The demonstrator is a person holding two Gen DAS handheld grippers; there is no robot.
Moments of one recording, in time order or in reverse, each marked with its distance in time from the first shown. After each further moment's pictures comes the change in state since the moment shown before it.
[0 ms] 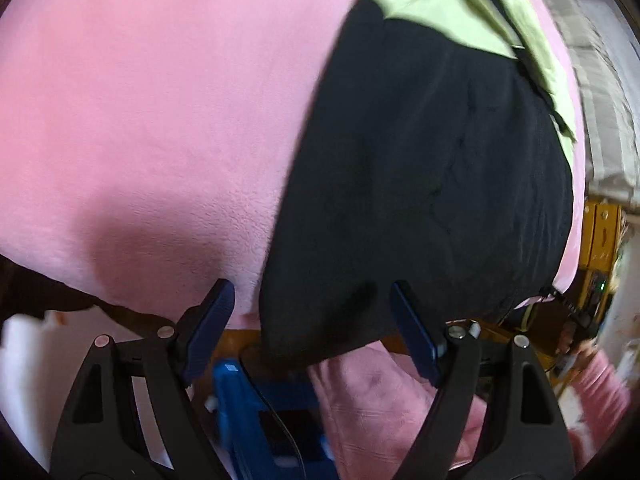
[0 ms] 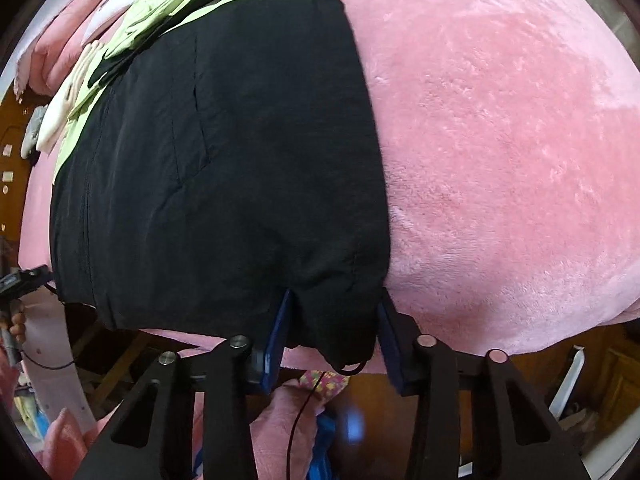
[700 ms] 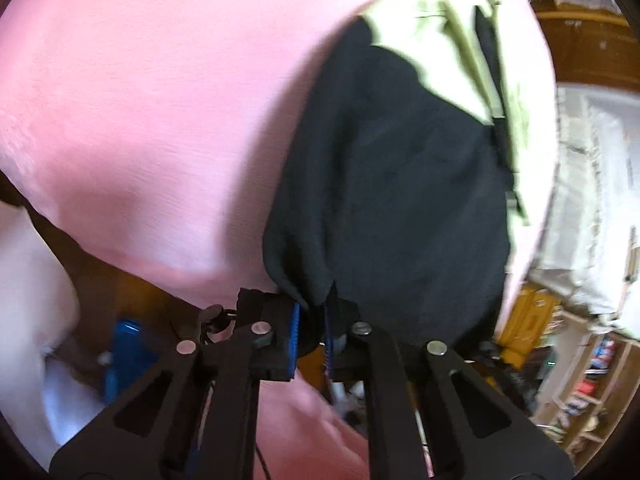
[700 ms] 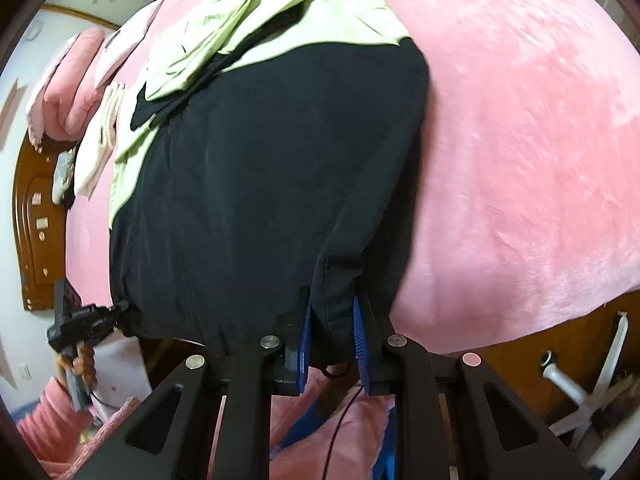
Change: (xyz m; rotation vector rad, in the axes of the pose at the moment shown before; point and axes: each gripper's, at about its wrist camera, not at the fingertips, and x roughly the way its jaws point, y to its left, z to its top) left arm -0.025 -0.032 -0.018 -0.312 -0.059 -0.245; right arm -0.059 0.082 0.028 0.155 -0.003 0.160
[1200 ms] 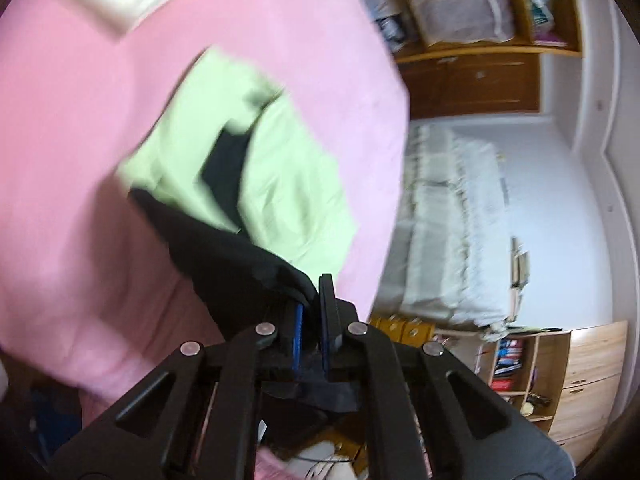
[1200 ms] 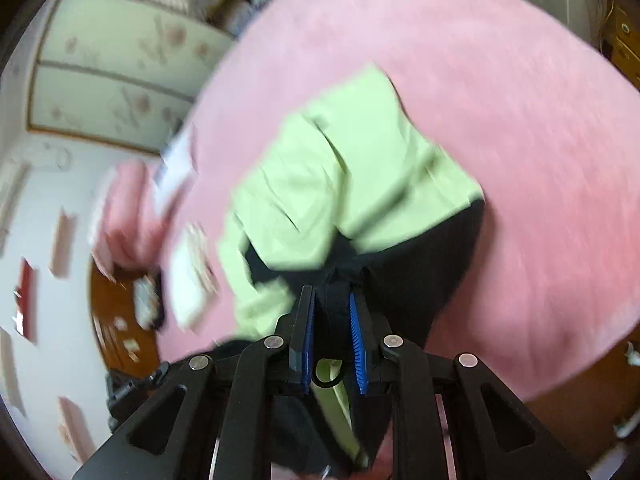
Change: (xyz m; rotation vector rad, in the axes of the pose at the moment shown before) left arm -0.154 -0.195 0.094 0.135 -0.211 -0.442; right arm -0.153 0.097 0.122 0.250 -0.359 0.321
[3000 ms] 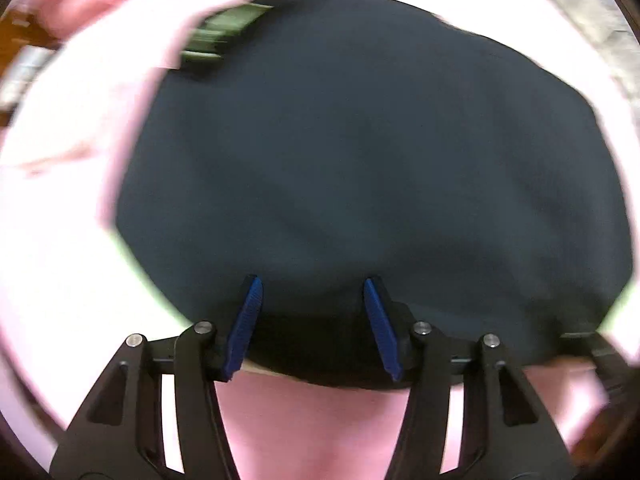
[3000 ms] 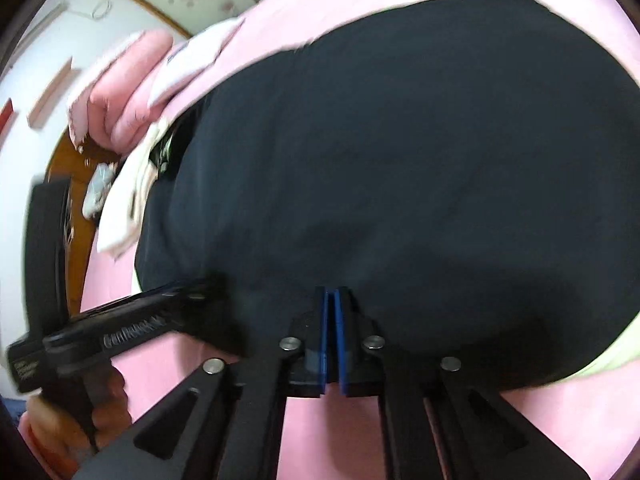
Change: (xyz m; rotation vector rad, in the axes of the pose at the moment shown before) left arm 0.287 0.033 0.029 0.529 -0.070 1.061; right arm 0.262 0.032 -0.018 -0.500 0.186 -0.092
